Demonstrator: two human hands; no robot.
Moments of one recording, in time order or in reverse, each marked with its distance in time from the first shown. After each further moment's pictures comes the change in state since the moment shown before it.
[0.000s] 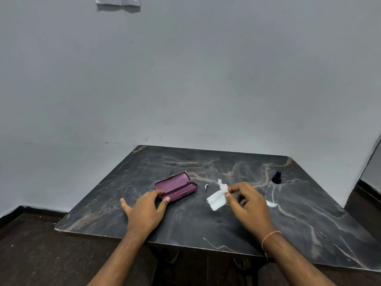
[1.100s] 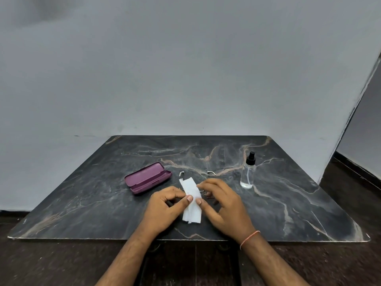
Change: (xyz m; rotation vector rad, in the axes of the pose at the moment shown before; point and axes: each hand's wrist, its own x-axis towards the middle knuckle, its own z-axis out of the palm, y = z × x) left_hand -0.037 0.088 0.056 -0.799 -0.217 0.400; right_hand -0.033 0.025 -0.003 0.080 -0.028 -0.270
